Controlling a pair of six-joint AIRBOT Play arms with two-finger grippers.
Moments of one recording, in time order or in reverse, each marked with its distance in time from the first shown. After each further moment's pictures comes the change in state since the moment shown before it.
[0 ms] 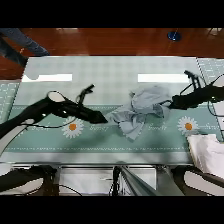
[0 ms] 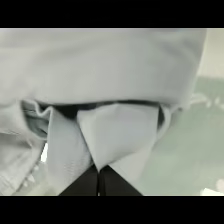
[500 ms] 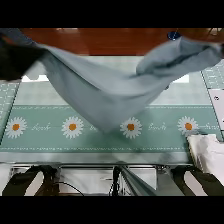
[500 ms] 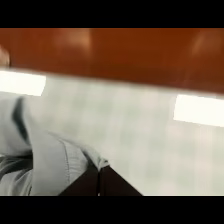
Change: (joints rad) left arm 0.456 0.665 0.422 0.047 -0.007 0.011; right arm 0.000 0.433 0.471 -0.020 -0.096 0.086
